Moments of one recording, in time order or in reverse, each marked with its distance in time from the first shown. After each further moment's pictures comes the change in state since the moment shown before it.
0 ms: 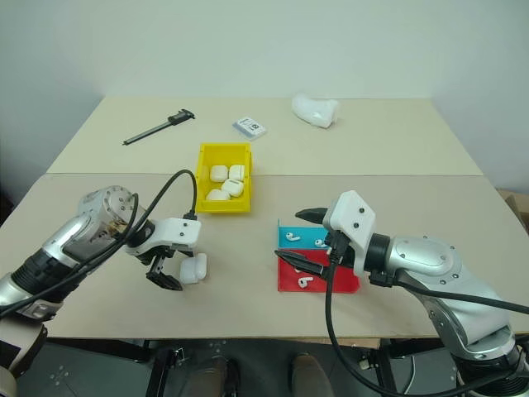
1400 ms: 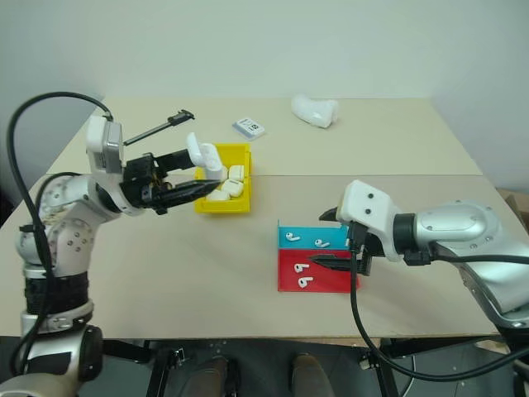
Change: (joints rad) left arm 0.194 -0.465 0.754 -0.170 -0.844 -0.124 0.407; right arm -0.234 -0.330 0.171 0.116 -0.099 0.103 0.290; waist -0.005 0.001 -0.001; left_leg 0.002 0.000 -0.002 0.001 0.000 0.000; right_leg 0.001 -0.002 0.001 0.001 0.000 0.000
